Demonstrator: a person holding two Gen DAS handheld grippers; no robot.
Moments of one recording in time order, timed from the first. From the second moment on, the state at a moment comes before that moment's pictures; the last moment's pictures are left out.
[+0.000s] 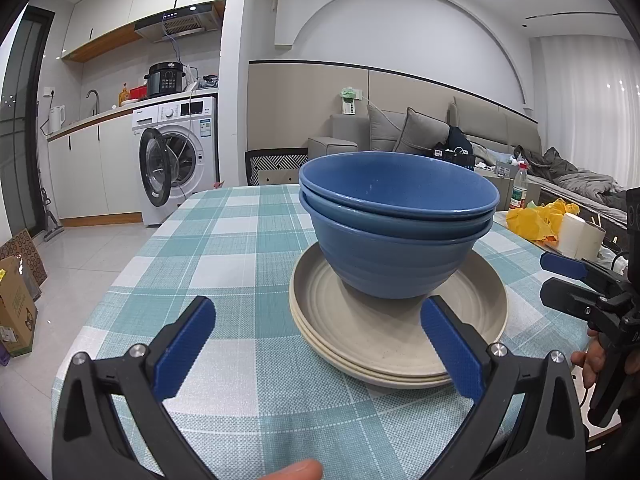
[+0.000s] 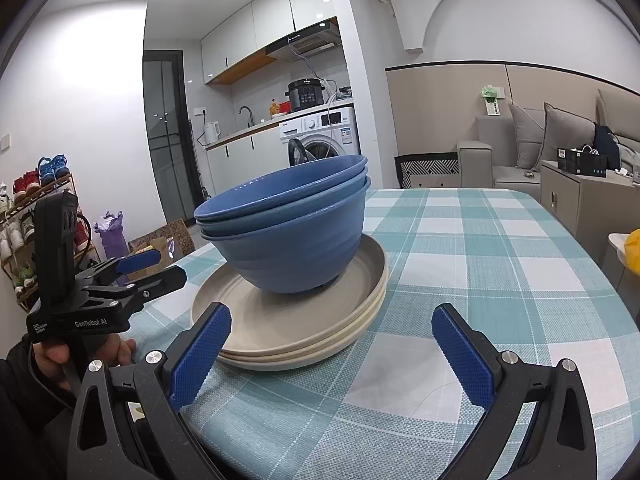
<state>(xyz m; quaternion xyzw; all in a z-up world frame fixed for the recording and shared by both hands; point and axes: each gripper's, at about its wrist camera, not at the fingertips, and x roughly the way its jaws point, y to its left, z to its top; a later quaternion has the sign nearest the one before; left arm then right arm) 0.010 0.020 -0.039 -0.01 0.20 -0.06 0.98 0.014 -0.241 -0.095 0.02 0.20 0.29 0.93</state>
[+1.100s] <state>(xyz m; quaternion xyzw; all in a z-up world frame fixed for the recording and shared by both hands) 0.008 0.021 -0.038 -0.01 0.20 -0.05 0.98 0.017 -0.241 -0.097 0.02 0.20 0.30 0.93</state>
